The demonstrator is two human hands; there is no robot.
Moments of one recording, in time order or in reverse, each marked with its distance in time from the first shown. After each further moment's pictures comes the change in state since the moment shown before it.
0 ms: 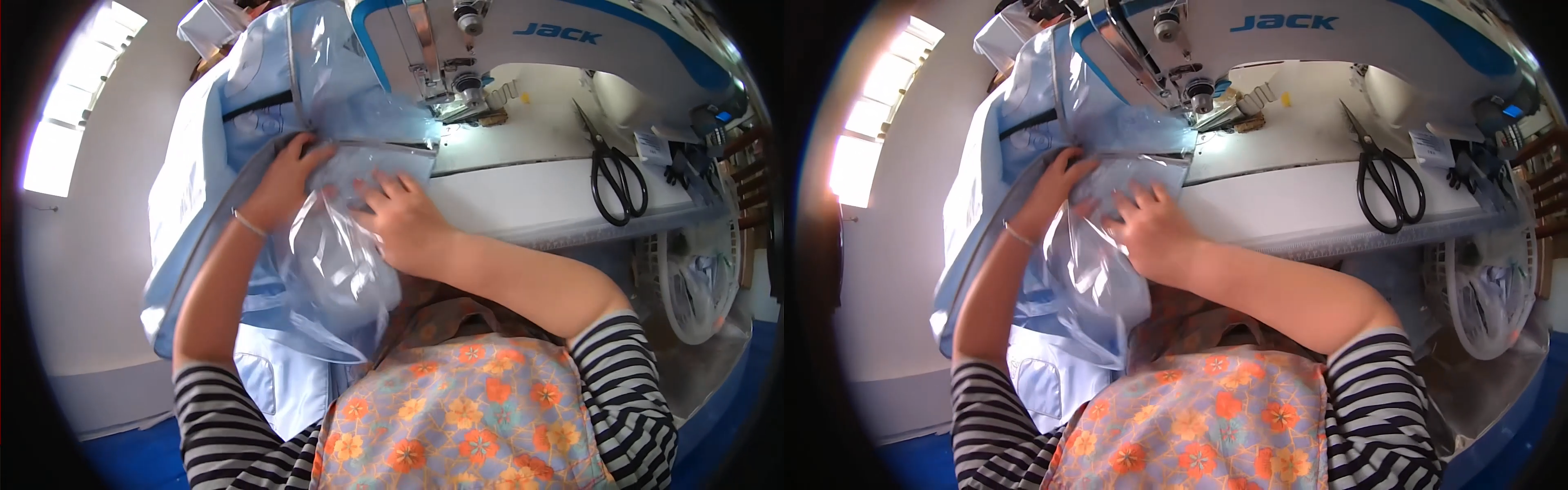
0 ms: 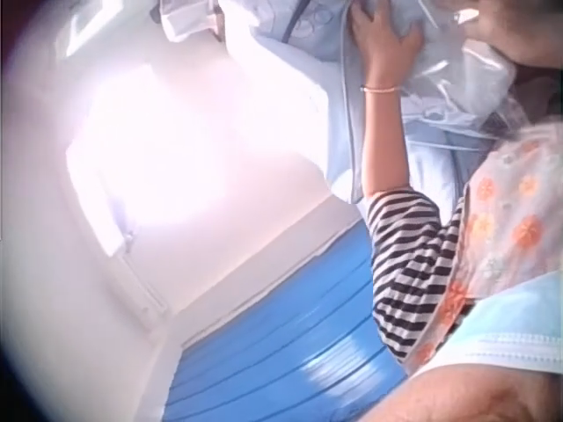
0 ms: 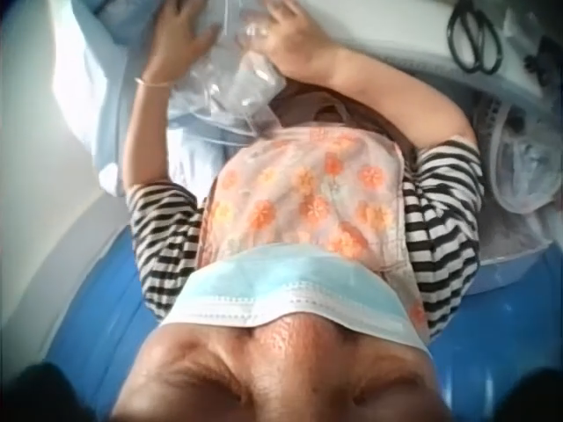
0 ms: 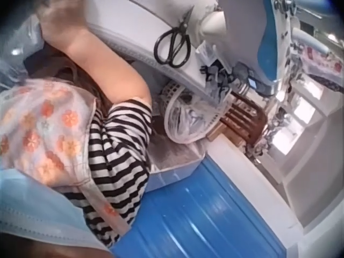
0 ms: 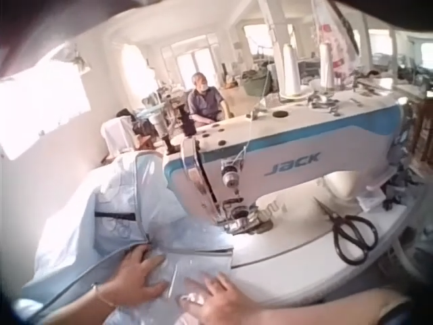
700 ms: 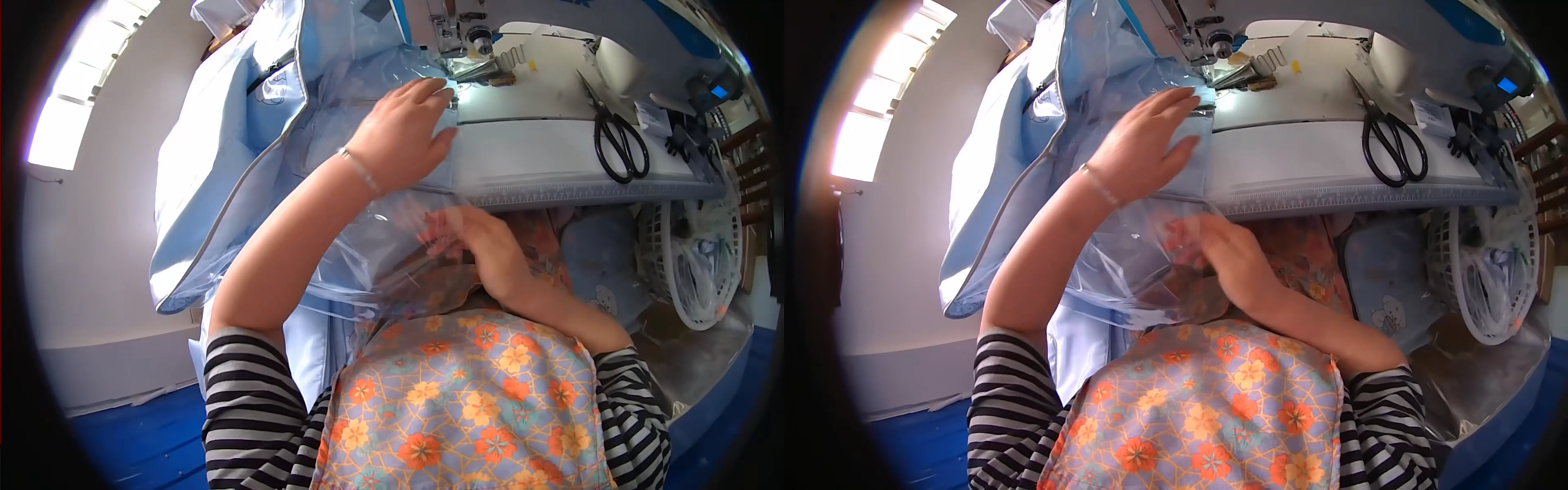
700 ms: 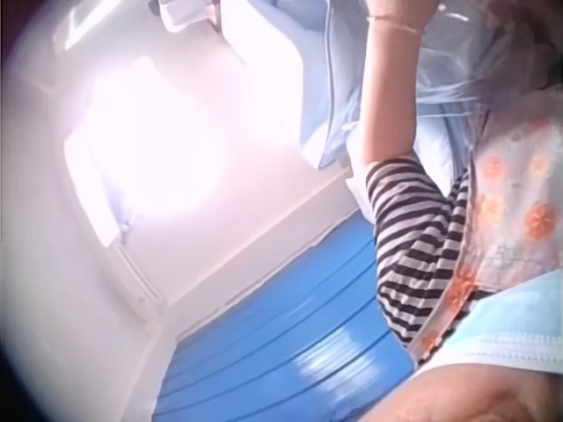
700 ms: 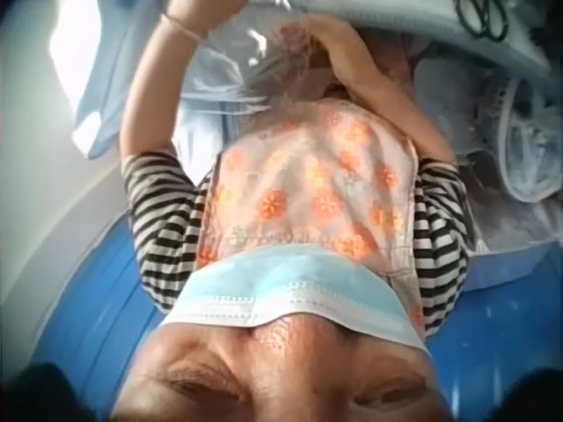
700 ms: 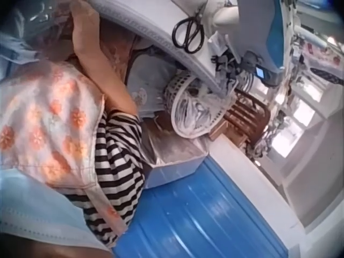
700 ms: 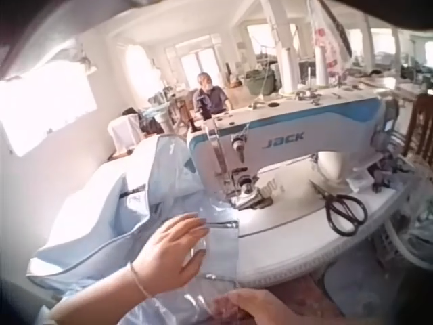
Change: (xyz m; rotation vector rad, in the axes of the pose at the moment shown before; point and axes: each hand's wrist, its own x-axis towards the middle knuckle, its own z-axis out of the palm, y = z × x) left_hand 0.022 0.142 0.019 -0.033 0.254 0.217; right_hand -0.110 -0.052 -0.054 1.399 0.090 0.713
